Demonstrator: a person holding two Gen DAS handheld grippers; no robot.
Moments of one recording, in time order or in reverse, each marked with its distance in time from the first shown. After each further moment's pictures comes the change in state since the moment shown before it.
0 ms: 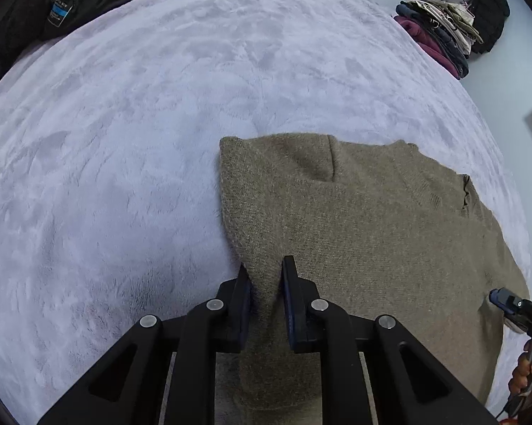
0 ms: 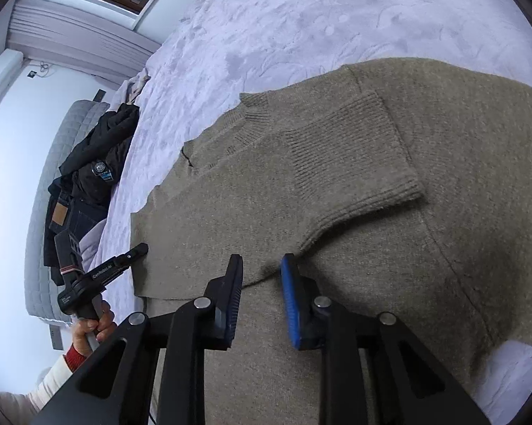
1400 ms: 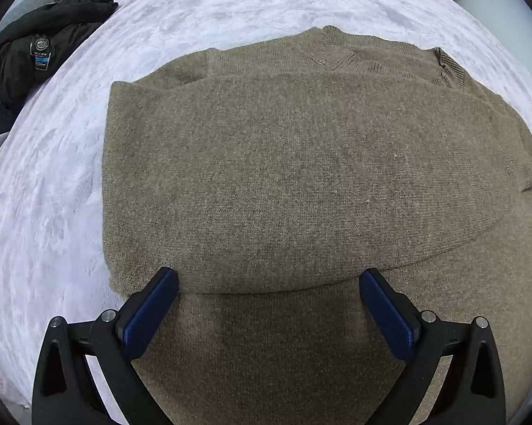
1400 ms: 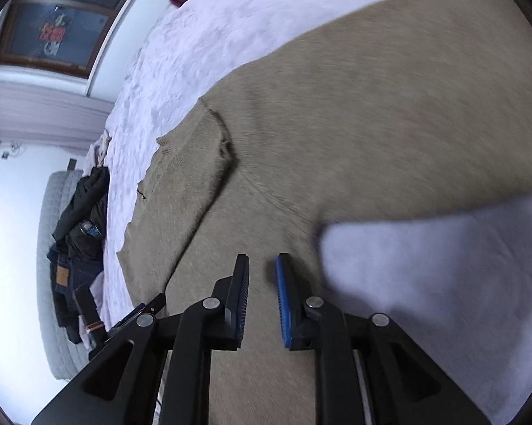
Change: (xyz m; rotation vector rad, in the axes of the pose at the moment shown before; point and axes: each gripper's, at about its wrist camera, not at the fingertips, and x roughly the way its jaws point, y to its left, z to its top) left arm 0.012 -0.121 -0.082 0.180 0.079 0.296; right arm -0.083 -0.093 -0.065 0.323 -0.114 -0.030
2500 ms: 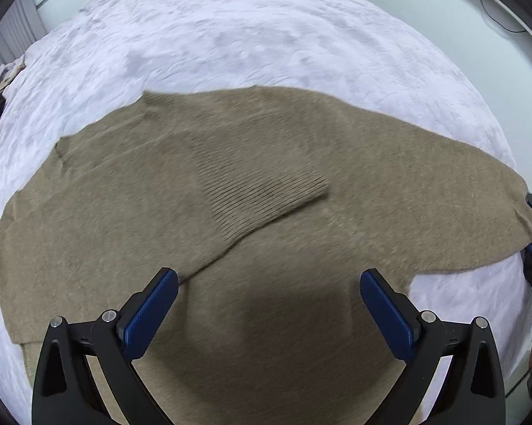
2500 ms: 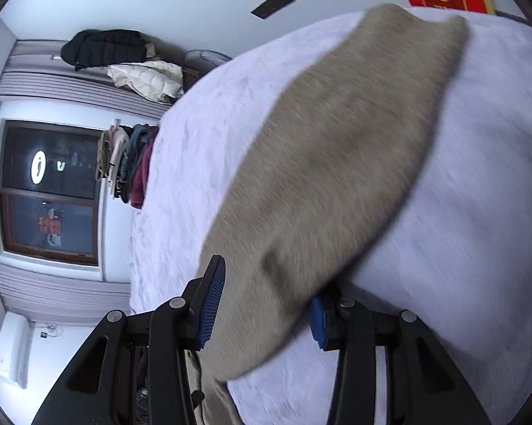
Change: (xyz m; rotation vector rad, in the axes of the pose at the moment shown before) left arm -0.047 -0.254 0.027 0.297 -0.061 -0.224; right arm -0.153 -0.167 0.045 0.442 -0.544 0.123
